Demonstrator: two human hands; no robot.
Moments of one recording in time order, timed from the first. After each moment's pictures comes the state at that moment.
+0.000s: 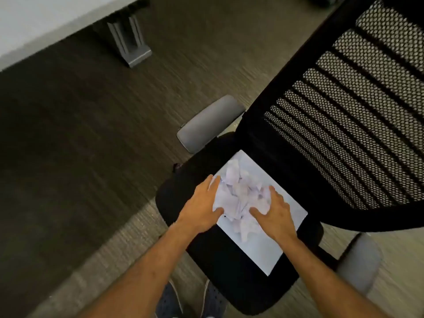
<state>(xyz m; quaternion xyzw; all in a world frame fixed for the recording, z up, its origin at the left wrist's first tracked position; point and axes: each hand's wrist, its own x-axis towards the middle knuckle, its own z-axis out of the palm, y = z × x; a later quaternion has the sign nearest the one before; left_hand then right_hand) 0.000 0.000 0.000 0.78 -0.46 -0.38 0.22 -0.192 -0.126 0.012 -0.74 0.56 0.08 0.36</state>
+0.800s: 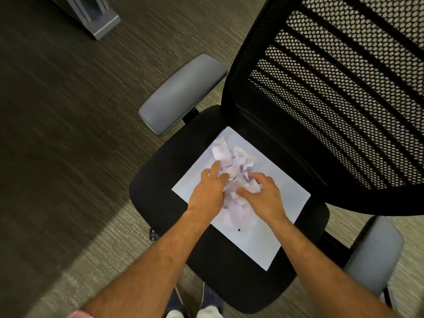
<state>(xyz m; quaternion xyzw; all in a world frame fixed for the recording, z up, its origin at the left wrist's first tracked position) -0.051 -0.065 -0.083 0.81 -0.48 -0.30 0.15 -0.194 -0.150 -0.068 -0.68 0.59 0.01 0.43</state>
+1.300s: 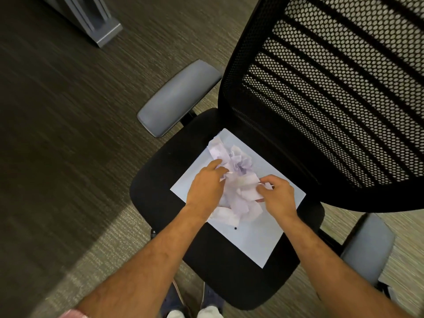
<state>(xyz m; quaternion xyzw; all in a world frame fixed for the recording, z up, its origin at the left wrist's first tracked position) -0.049 -0.078 -0.046 0.82 -0.43 -0.31 0.22 -0.220 -0.171 -0.048 -0.62 0.62 -0.08 0.47</state>
